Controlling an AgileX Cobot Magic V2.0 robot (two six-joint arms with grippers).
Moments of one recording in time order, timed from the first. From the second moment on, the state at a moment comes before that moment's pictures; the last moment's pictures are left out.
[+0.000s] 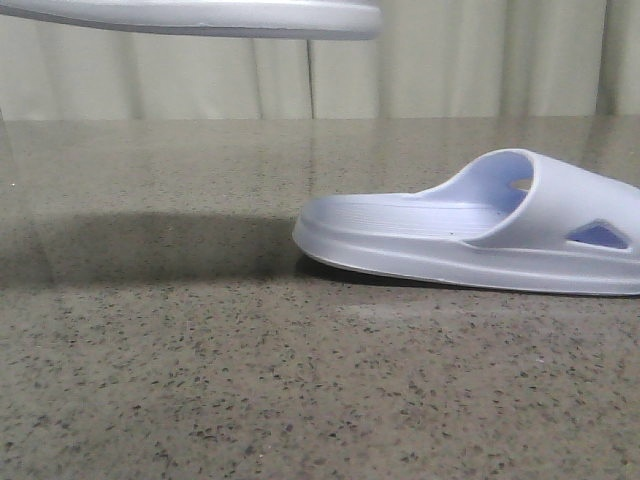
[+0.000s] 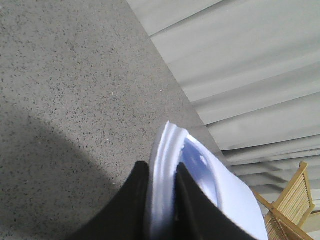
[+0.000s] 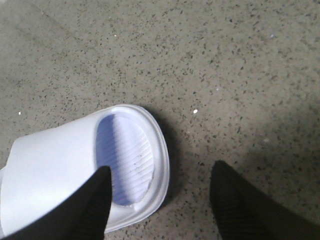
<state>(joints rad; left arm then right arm) -0.25 0.74 -0.61 -0.85 0.37 -0.28 0.08 0.71 -0.44 0.25 0.46 0.38</state>
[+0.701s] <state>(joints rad) -0.25 0.74 -0.61 -0.86 0.38 -0.28 0.10 0.87 -0.44 0.30 0.38 0.38</state>
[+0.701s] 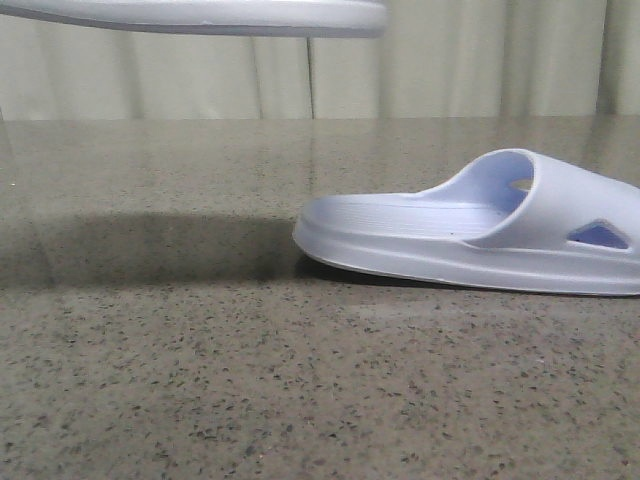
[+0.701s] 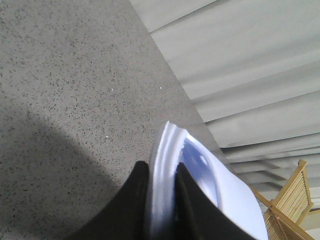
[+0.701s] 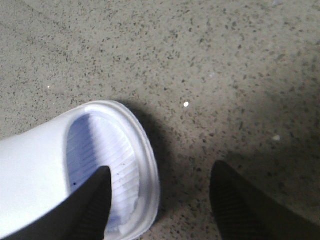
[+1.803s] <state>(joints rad) -0.25 0.74 -0.61 -0.86 0.39 -0.28 0.18 1.03 -0.45 0.38 0.14 0.38</state>
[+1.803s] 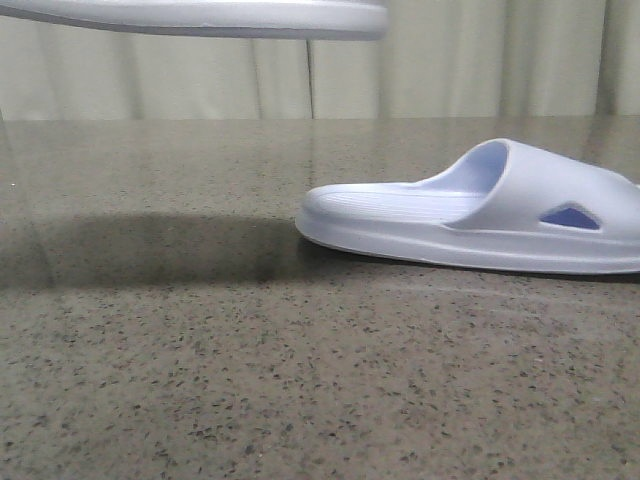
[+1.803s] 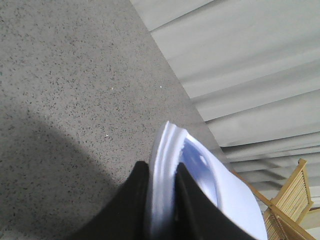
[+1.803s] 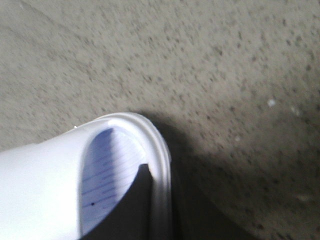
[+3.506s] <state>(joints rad) -0.25 0.76 -0.61 -1.05 0.47 -0.14 0.18 0.56 -0.64 0.56 0.50 0.38</state>
